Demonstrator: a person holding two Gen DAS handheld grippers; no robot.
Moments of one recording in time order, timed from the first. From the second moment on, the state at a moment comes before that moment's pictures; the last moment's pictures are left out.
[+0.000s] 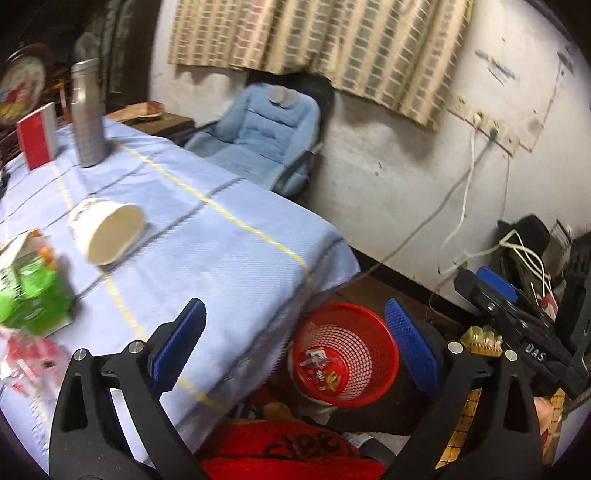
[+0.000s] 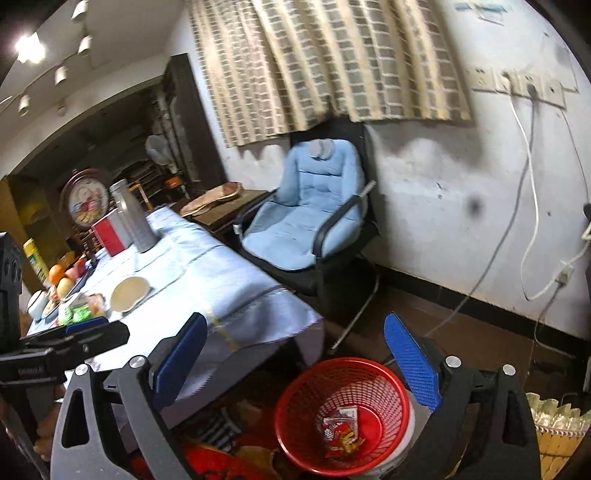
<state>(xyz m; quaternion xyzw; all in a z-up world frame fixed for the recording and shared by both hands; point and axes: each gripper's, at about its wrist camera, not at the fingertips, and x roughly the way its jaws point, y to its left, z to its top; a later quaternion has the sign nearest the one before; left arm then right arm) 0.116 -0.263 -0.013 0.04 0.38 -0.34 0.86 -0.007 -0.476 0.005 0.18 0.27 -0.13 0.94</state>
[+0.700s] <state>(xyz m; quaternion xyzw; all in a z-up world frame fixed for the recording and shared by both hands) 0.153 -0.060 -0.033 -0.08 0.37 -0.12 0.92 0.024 -0.377 0.014 0.11 0.31 -0.03 0.94</state>
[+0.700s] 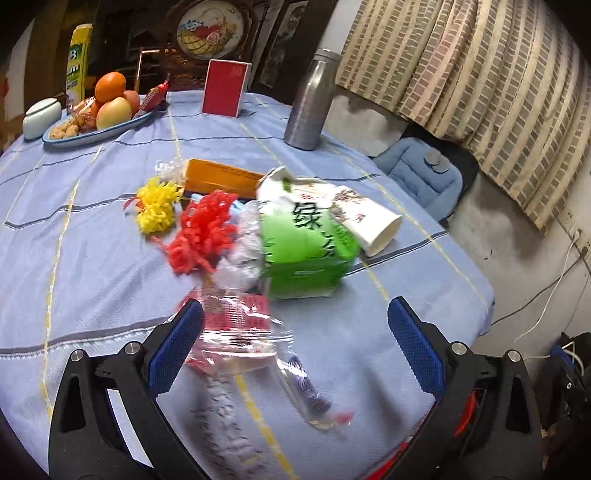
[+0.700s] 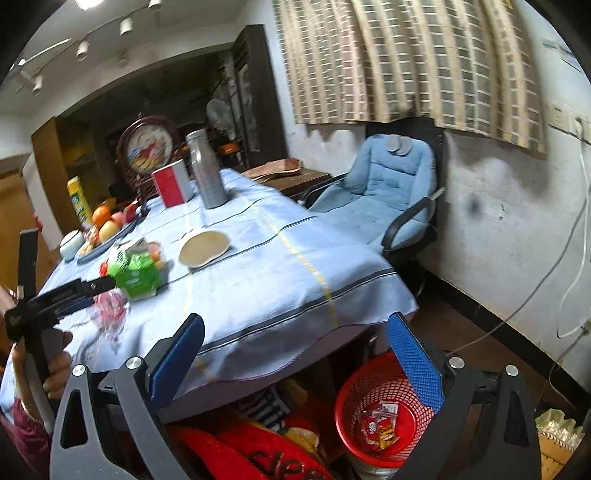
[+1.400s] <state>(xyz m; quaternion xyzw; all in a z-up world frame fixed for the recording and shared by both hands) 0.143 0.024 -0.023 -0.16 0.36 -0.10 0.91 0.025 -0.355 0.011 0.09 0.32 0.00 0.94</state>
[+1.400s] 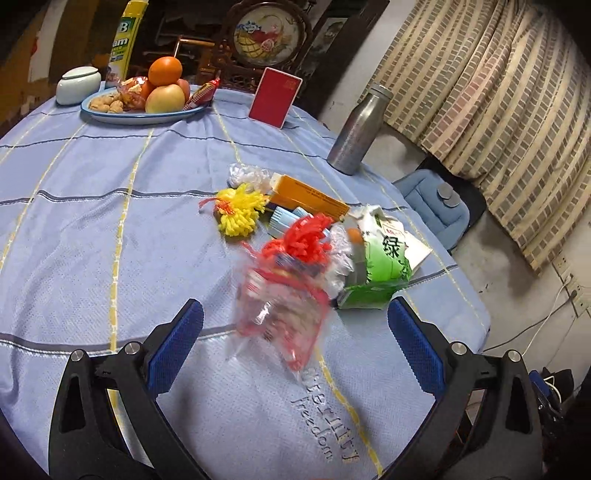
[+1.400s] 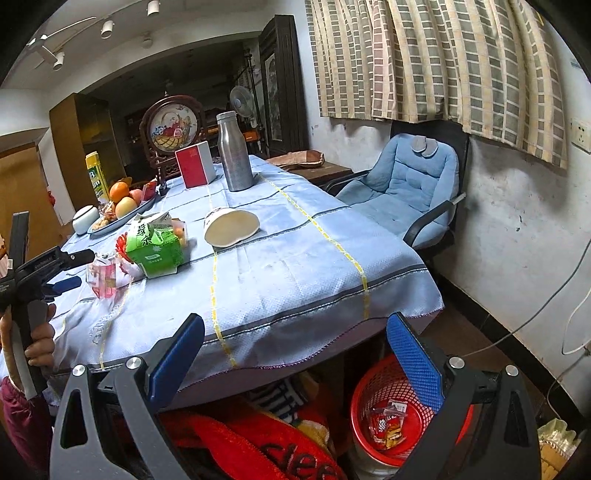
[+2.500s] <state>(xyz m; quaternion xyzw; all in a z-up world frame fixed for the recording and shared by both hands) 0.182 0.021 -0.046 -0.16 0.41 -0.20 0.87 0.152 -0.234 0.011 0.07 0.39 0.17 0.90</state>
